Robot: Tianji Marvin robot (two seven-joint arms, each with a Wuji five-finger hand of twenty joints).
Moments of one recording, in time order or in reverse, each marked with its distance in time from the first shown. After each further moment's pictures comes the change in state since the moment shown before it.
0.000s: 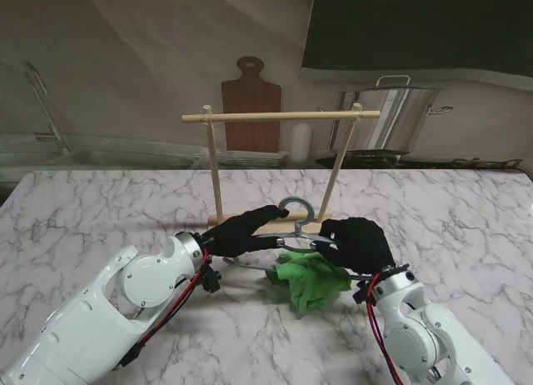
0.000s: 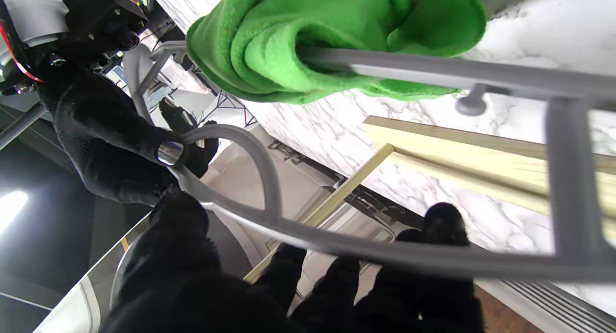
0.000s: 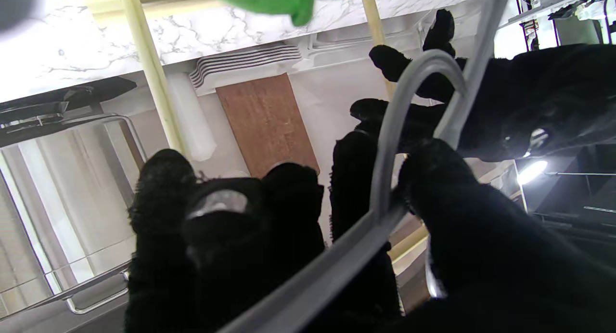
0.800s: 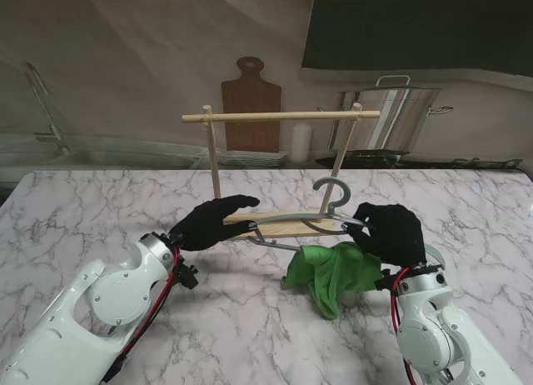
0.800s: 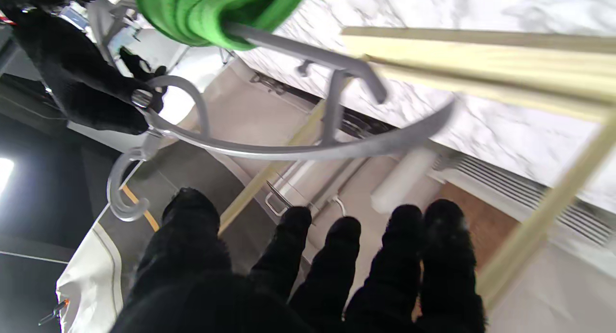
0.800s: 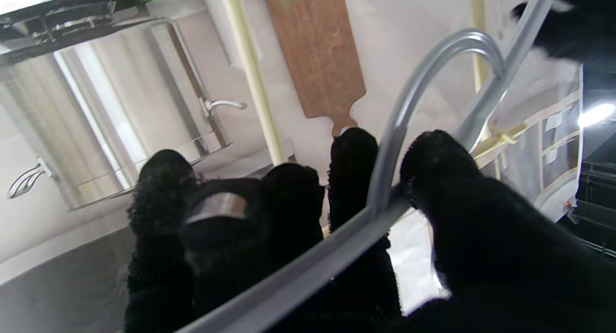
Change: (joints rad) left arm 0.203 -0.020 -0.239 -0.155 0.153 -0.046 0.102; right arm -0.042 -0.033 0.110 0.000 -0.019 0.013 -0.198; left_hand 0.064 0.005 0.000 0.000 0.223 -0.001 0.102 -0.007 0.290 -0.004 0.056 0.085 0.154 -0.028 0.067 0.065 0.038 0.012 -0.011 0.129; right_hand -0.002 -0.058 0.027 0.001 0.050 0.014 0.000 -0.025 0.025 -0.002 0.000 -0.014 0.016 0.000 0.002 0.000 0.011 0.000 0.017 0.000
